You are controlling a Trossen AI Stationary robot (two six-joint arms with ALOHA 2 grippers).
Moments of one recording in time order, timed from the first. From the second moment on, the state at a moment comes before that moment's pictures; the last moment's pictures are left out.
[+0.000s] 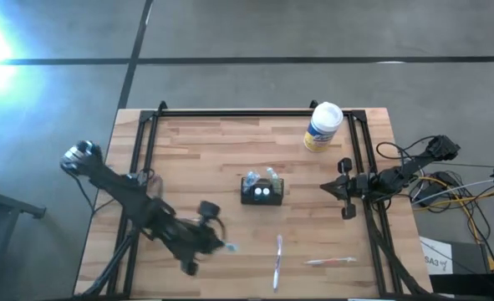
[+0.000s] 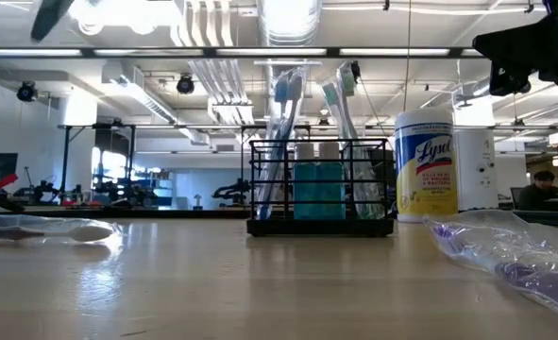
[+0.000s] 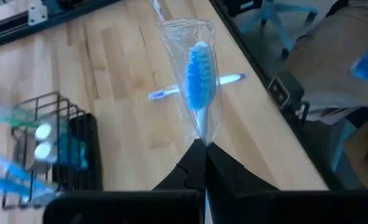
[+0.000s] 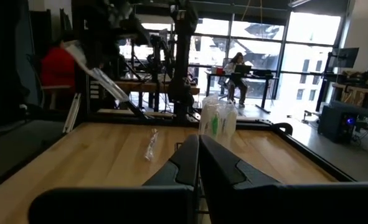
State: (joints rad) left arm -0.63 1.44 1.35 -0.65 -0.31 -0.14; right arm 0.53 0.23 0.01 0.35 0.54 -0.10
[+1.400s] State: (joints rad) left arm -0.40 0.16 0.01 0.35 -0.23 -0.05; right arm 0.52 0.23 0.01 0.51 0.55 -0.26
